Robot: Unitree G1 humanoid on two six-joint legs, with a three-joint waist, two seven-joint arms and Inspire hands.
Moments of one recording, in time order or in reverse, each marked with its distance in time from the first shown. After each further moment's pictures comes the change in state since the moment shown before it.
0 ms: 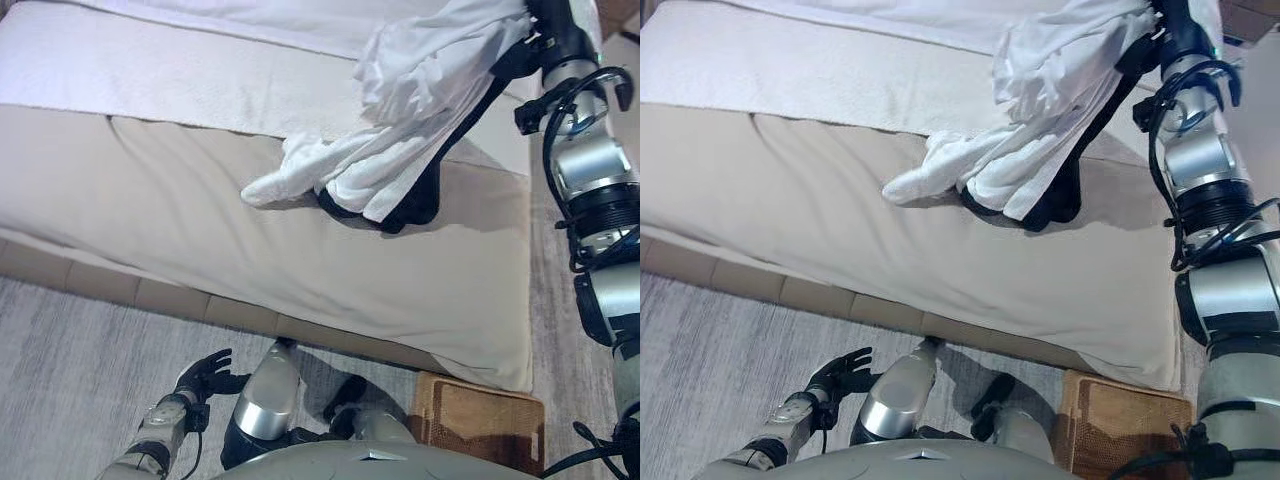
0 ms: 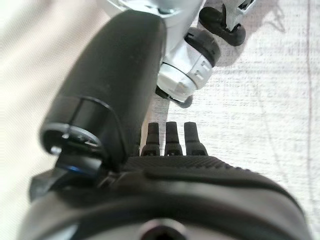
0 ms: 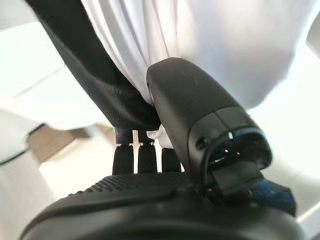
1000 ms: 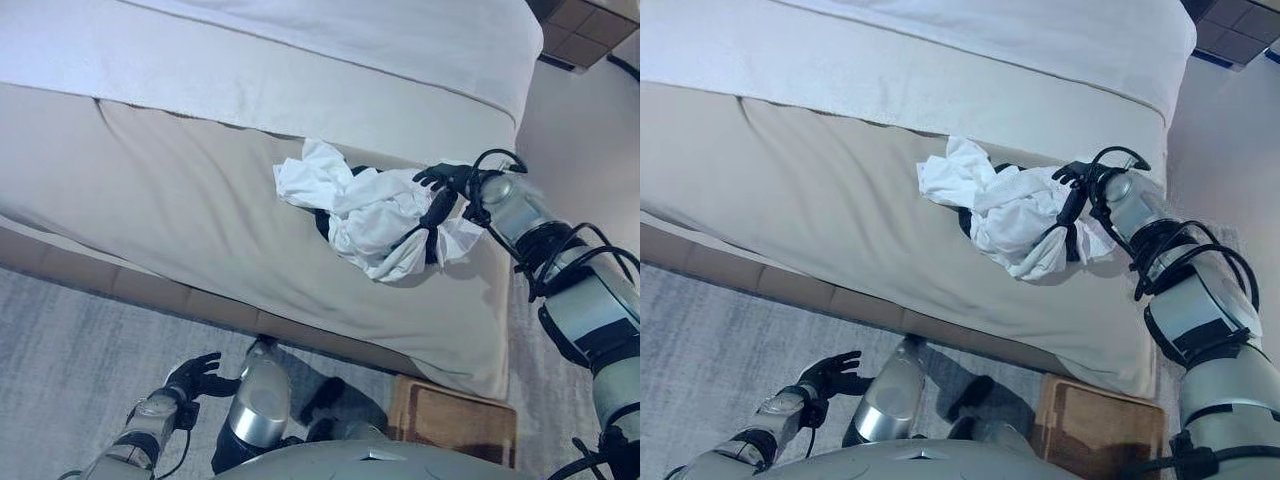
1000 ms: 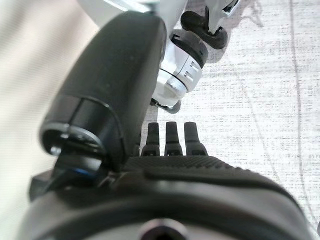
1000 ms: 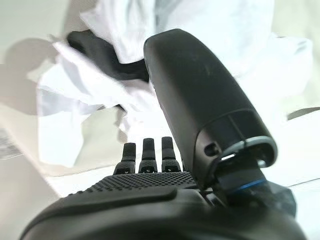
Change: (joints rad) left arm -0.033 0.087 -0.078 -0.037 0.035 0.077 0.026; right arm 0.068 0.090 0.349 0.204 -0.082 0.110 0.550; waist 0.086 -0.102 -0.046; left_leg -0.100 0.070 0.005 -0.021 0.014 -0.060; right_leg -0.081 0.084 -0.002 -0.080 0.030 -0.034
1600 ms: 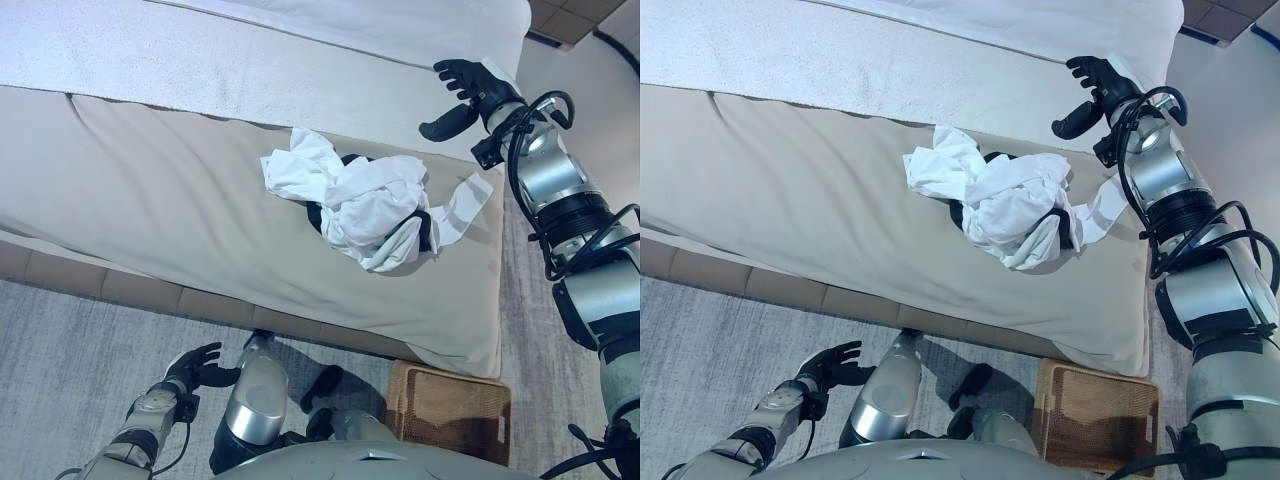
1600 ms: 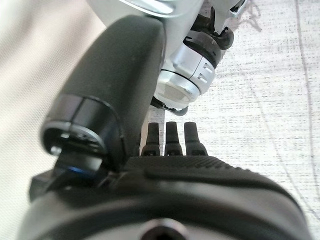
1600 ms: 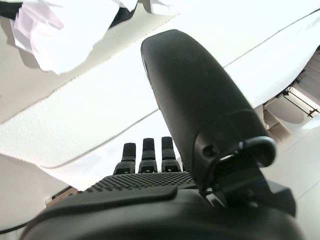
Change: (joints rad) left arm -0.003 -0.018 0.001 -0.013 -0.042 -0.022 0.001; right arm -0.054 -0.003 -0.191 -0.154 0.145 -0.049 -0.303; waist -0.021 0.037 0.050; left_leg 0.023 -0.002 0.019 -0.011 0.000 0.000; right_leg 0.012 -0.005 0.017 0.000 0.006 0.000
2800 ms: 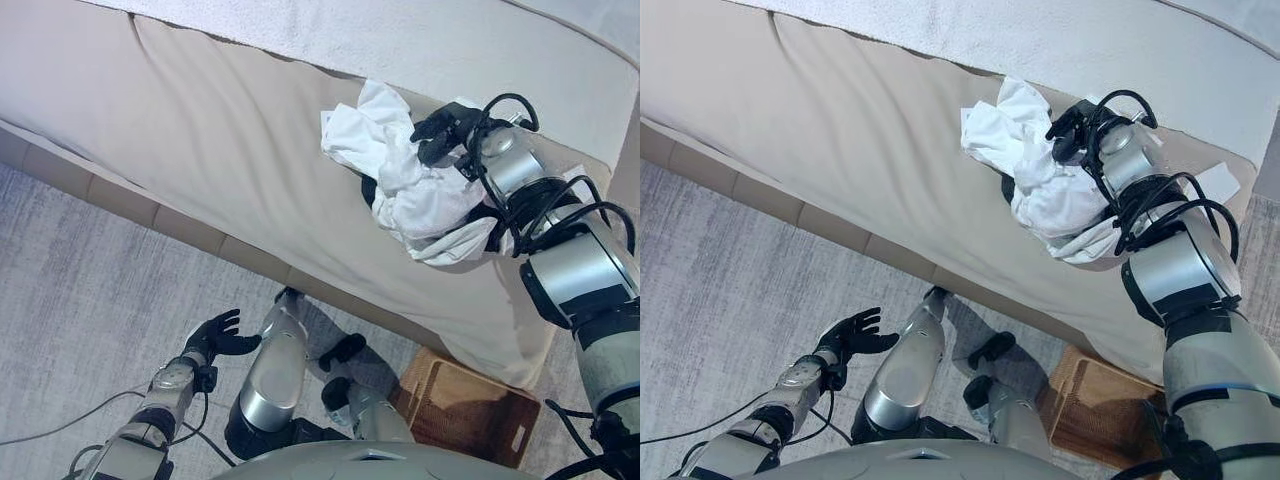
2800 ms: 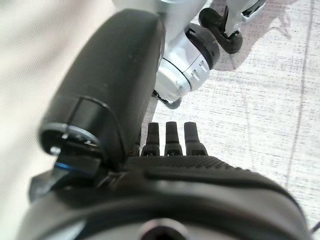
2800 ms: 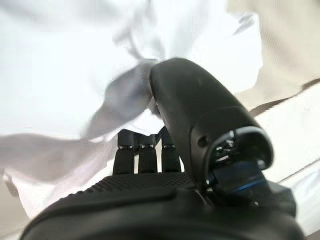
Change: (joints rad) left arm -0.074 -0.023 -0.009 -0.040 -0.075 -0.063 -0.005; right arm -0.141 0.113 0.093 0.290 -0.034 0.060 0.184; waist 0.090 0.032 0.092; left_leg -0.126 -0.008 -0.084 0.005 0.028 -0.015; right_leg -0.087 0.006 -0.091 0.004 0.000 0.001
